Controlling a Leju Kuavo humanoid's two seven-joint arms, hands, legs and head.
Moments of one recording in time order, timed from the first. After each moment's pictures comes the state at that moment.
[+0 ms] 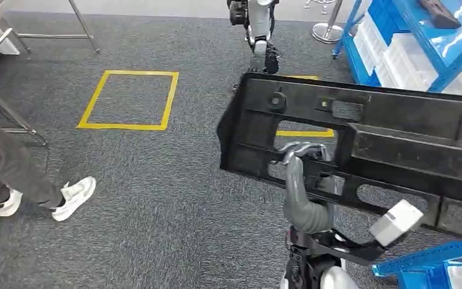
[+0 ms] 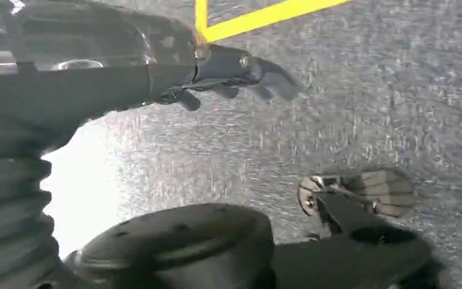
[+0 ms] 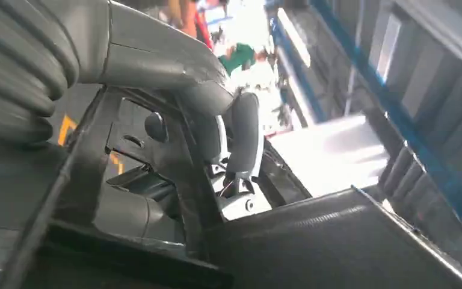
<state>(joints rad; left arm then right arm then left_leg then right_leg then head) -0.13 0.01 -1.08 -0.22 0.84 0.33 0.05 -0.10 -0.16 0.65 -2.06 -0.31 -0.61 -0.40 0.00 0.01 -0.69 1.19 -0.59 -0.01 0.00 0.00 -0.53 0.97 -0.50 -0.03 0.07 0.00</state>
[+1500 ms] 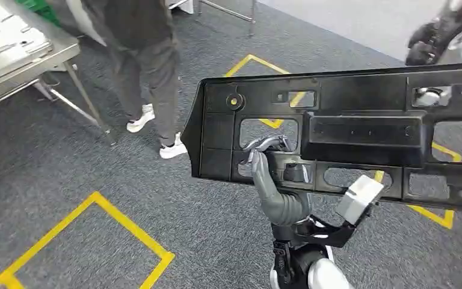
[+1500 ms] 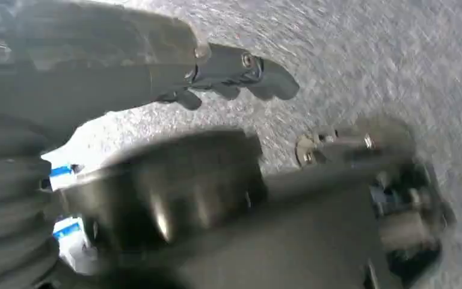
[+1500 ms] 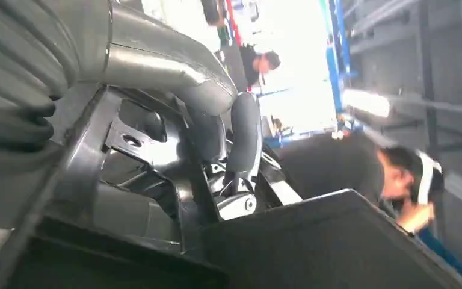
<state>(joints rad) -0.13 -0.05 -1.08 -0.21 0.85 0.28 0.07 -0.18 -0.15 0.70 -2.04 -0.25 -0.56 -0.23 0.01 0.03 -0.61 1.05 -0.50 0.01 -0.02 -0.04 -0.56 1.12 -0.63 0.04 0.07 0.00</state>
